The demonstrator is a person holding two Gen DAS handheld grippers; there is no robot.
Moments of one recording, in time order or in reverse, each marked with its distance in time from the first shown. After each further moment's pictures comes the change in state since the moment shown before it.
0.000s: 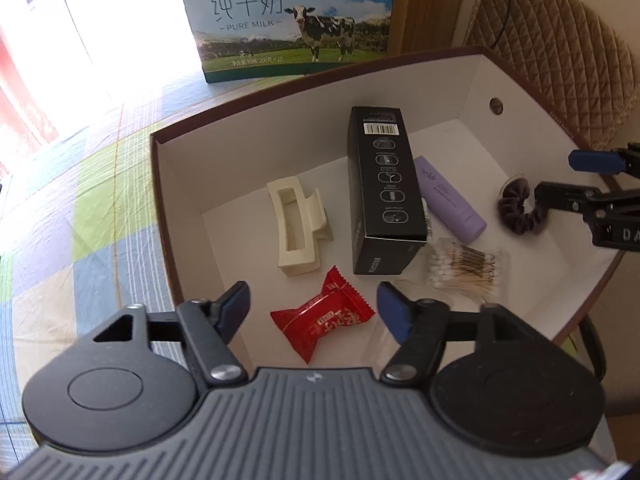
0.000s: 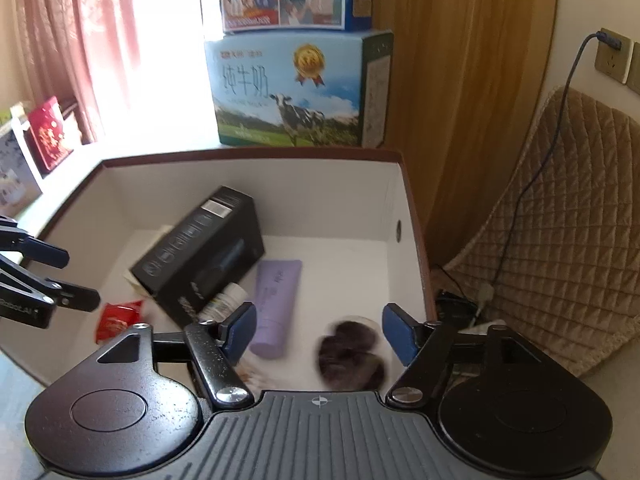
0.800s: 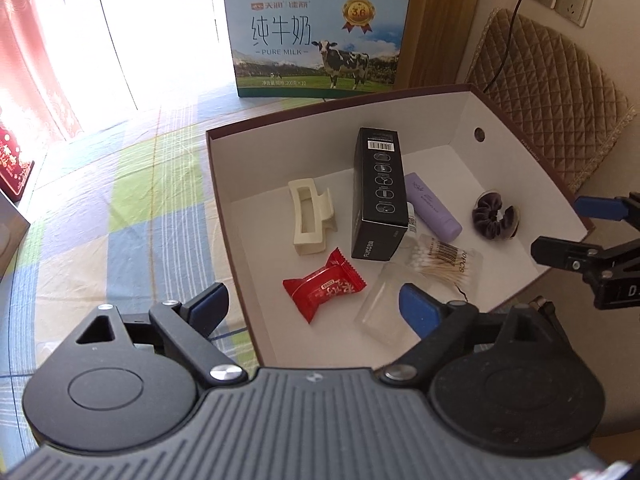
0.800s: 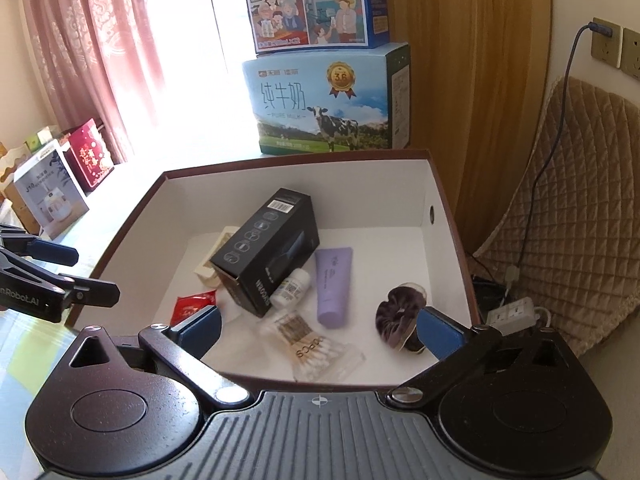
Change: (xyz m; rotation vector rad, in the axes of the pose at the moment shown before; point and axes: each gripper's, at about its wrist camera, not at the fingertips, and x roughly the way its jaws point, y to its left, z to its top) left arm -0.072 0.006 -0.034 -0.083 -0.073 0.006; right arm -0.055 0.029 -0.017 0.063 -0.014 0.086
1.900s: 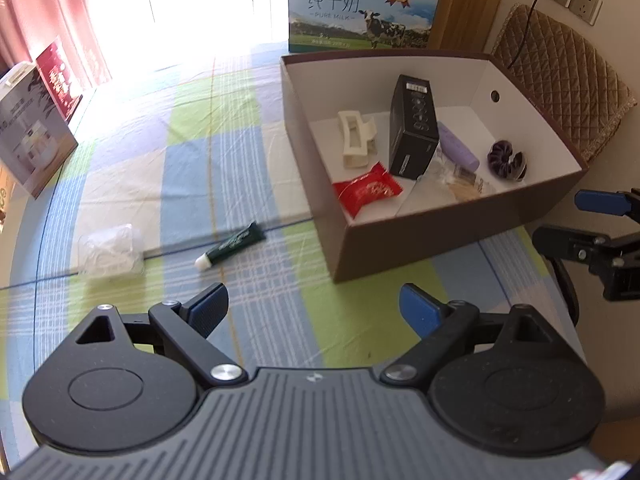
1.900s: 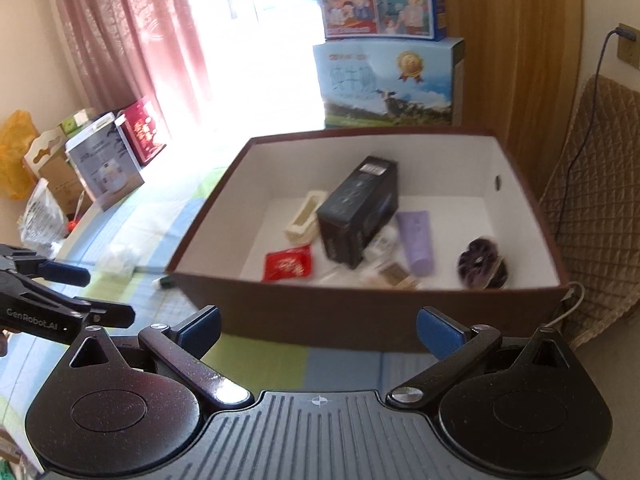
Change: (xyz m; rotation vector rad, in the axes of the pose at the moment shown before) left arm -0.056 0.043 -0.093 -0.084 0.050 0.032; right arm -0.034 0.087 -0.044 -0.024 0.034 0.080
